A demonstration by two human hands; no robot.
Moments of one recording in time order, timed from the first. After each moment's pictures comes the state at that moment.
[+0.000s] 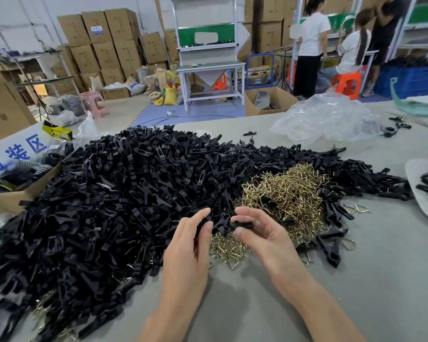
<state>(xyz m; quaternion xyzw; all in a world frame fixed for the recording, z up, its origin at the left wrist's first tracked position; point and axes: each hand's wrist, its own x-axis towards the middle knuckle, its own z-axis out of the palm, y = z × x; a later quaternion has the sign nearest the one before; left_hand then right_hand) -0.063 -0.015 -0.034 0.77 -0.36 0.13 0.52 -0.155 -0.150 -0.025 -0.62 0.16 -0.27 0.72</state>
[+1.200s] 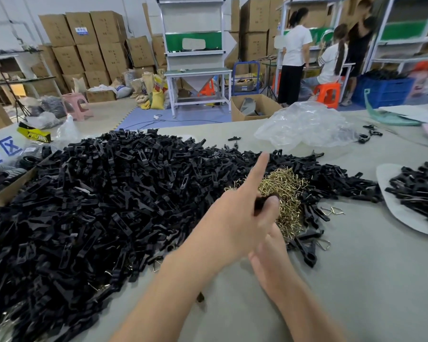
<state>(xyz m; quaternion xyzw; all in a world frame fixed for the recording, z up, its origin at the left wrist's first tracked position) -0.094 -0.088 0.062 0.73 -0.55 -0.11 0.40 -0.159 -0.163 -0.025 -0.46 0.12 -0.32 0.82</state>
